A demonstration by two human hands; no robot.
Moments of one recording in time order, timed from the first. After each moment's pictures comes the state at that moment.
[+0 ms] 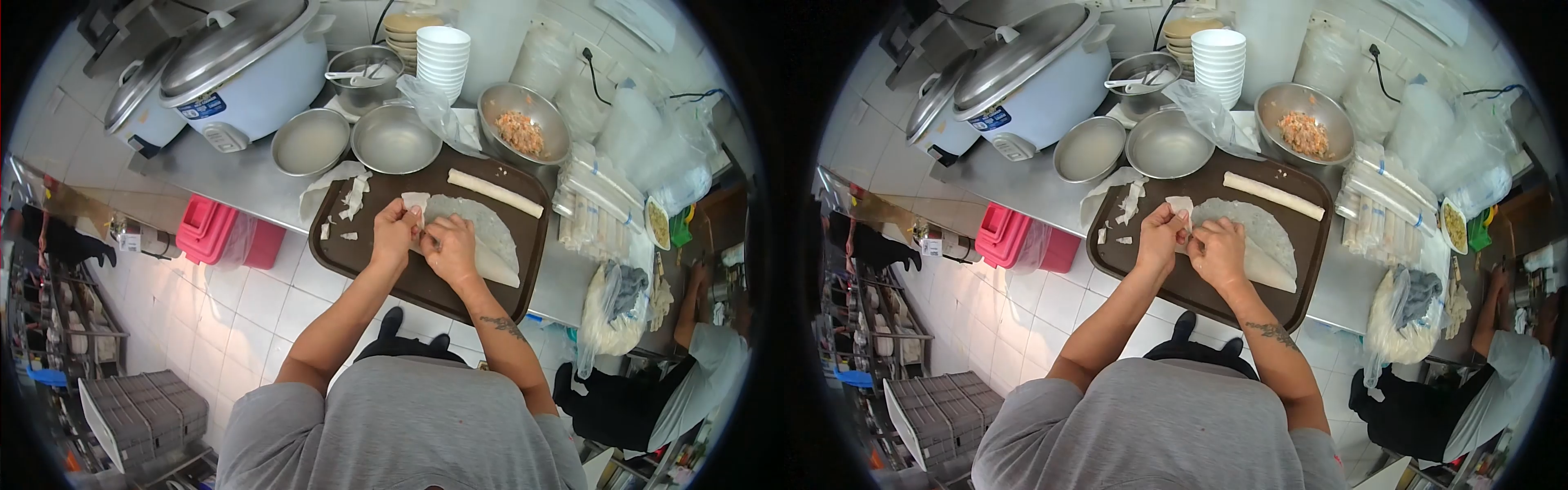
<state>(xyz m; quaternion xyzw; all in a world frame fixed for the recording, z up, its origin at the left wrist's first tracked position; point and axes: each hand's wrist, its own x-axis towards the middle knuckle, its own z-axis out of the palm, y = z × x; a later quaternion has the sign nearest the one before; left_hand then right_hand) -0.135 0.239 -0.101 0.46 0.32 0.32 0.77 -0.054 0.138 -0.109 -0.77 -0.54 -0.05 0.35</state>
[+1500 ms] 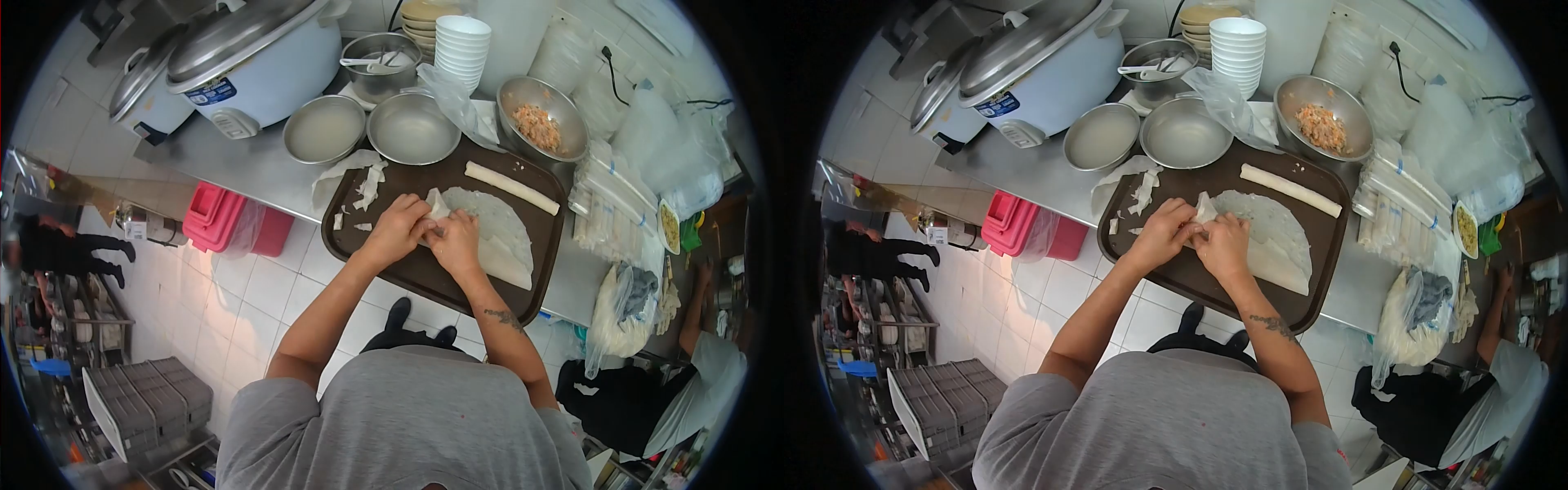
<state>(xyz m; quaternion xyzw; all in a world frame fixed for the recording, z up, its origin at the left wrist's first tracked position) -0.173 0.275 -0.100 0.88 0.09 0.29 0.35 -0.065 0.157 -0.130 -0.79 -0.50 -0.02 0.34</state>
